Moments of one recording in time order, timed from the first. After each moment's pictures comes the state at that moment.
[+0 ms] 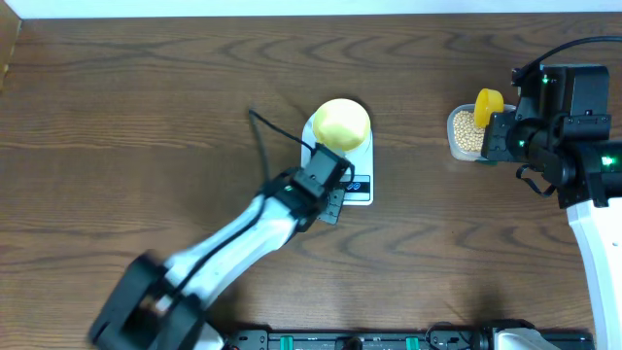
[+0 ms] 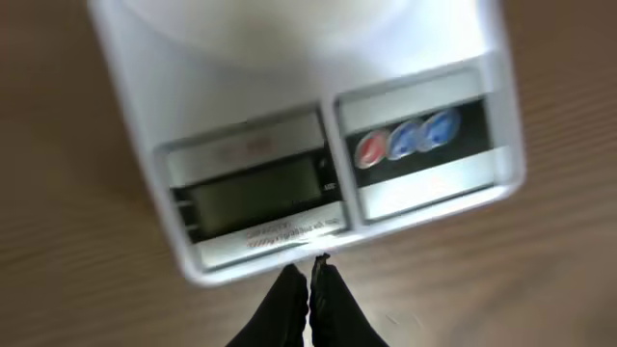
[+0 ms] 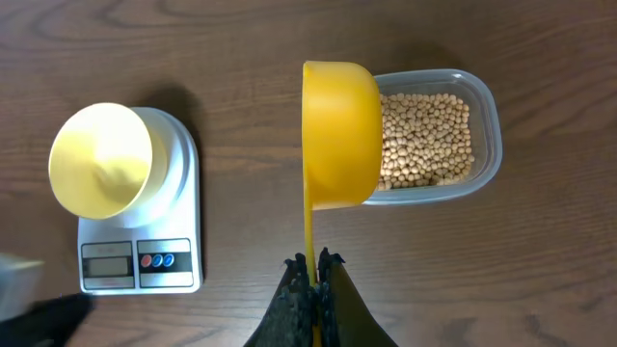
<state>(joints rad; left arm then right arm) -0.68 1.50 0.91 -0.48 -0.07 -0.36 0.06 1.29 1.40 -1.04 -0.06 0.17</state>
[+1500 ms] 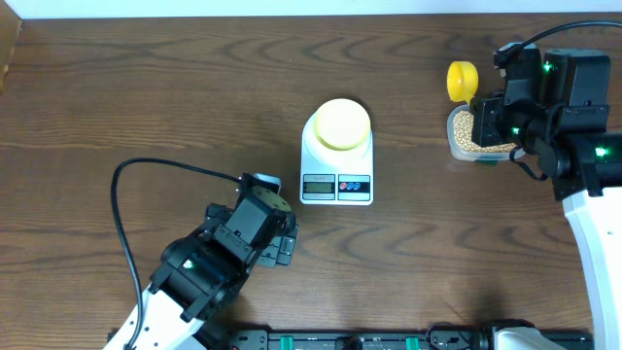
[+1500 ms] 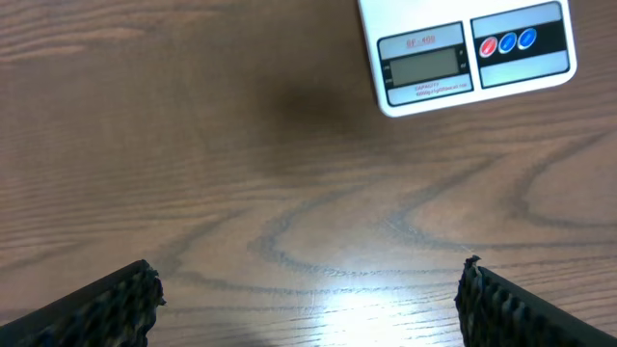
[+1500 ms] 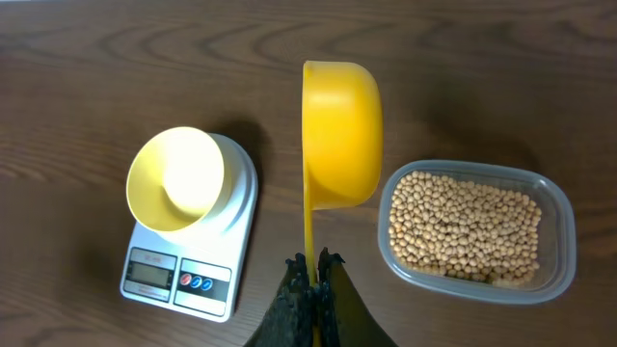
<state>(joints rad) -0.68 0.95 0.91 -1.06 -0.28 -0.35 0.06 1.32 1.40 -0.87 -0.23 0.02</state>
